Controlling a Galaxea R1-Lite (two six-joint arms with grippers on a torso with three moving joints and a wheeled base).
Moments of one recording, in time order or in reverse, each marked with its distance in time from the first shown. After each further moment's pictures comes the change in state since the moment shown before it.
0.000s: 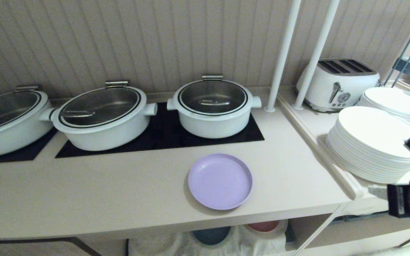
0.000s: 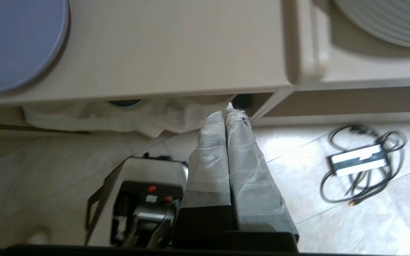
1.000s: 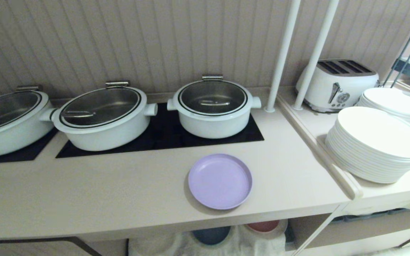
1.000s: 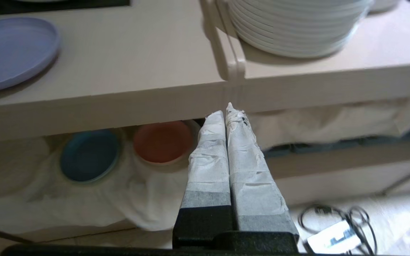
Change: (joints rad) left arm 0.000 0.000 0.000 0.000 0.000 0.000; right arm -0.135 -1.065 0.573 -0.040 -0.051 -0.083
